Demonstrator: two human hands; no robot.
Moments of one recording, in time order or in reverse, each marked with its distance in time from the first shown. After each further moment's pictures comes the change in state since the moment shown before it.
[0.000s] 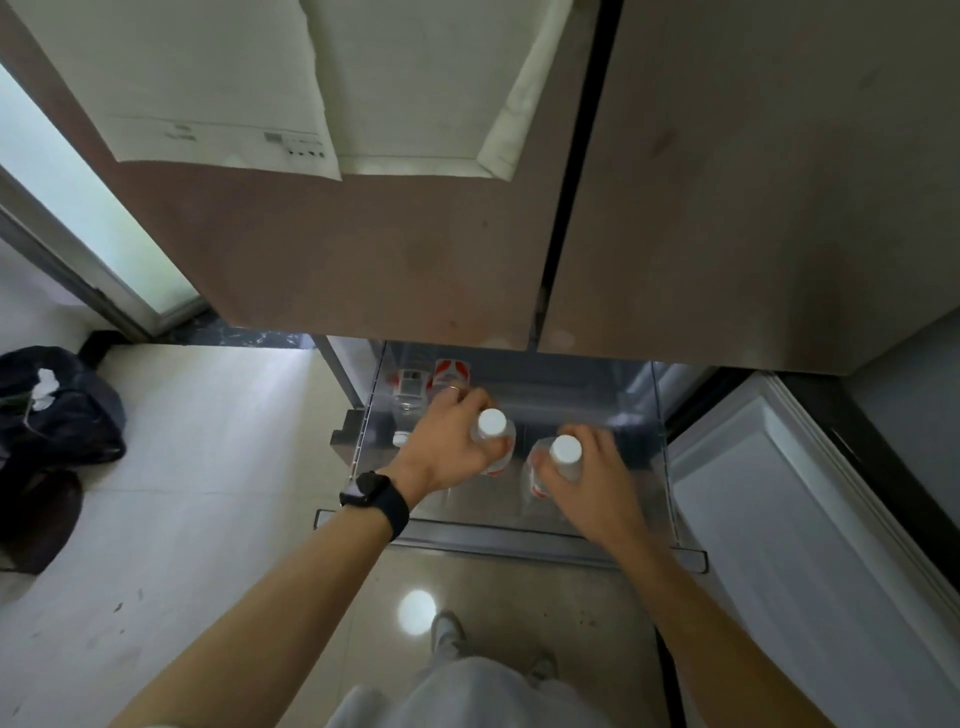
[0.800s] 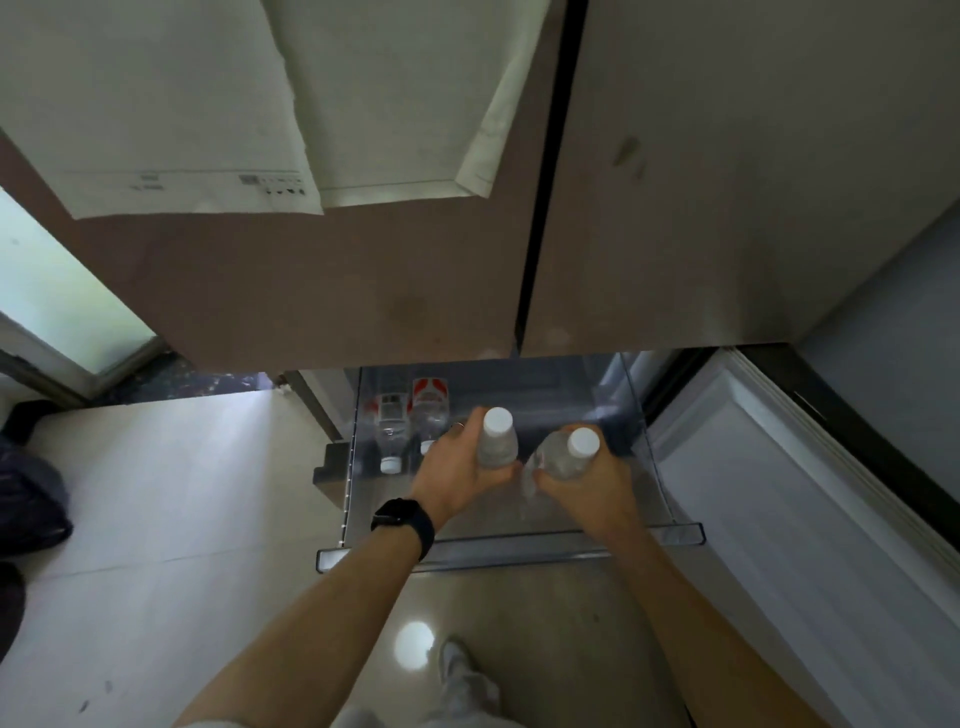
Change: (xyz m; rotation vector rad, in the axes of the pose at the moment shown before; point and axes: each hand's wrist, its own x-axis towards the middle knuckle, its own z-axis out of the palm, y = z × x) left_hand 0.005 -0.014 0.031 -0.143 -0.050 0.077; right_hand -0.002 0.010 0.019 0.132 0.144 0.177
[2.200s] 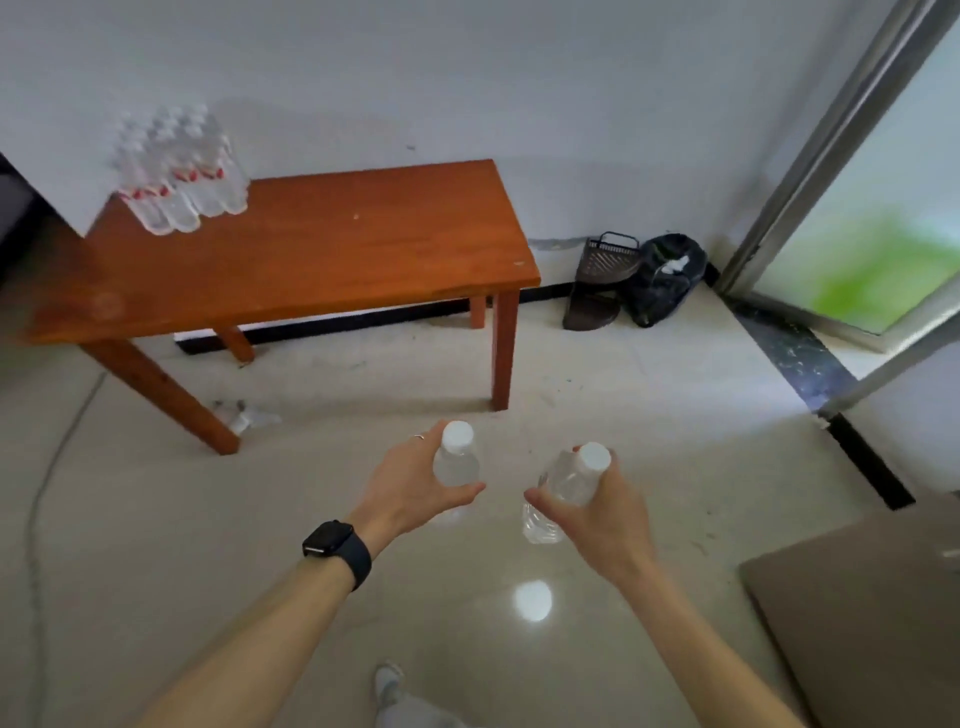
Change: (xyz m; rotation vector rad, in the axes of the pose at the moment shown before) left_hand -0.866 0.004 0.059 0.061 1.092 -1.108; right_hand -0.620 -0.122 0.190 -0.147 -1.026 -0.906
